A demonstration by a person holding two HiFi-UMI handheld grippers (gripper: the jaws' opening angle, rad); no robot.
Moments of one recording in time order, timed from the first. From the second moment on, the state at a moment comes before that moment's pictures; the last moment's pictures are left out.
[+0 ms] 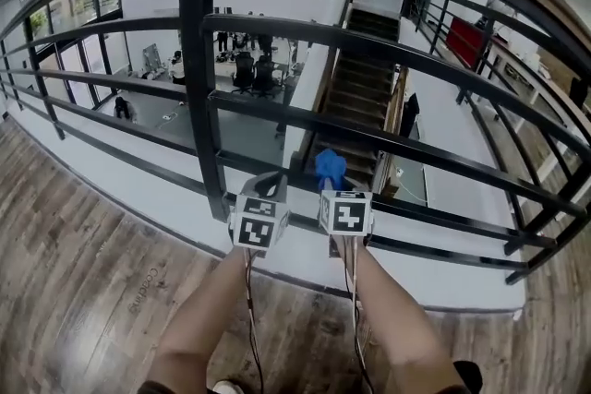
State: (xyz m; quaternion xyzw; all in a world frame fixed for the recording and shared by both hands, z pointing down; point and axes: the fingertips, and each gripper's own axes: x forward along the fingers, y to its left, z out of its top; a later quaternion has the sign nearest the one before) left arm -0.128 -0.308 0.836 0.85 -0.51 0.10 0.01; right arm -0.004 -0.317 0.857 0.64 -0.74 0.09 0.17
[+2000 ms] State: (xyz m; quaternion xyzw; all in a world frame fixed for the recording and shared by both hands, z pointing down) left arm 0.430 -0.156 0.836 0.93 -0.34 0.09 0.08; right arm 0.533 -0.144 0.857 0.73 -0.66 0.10 0.16
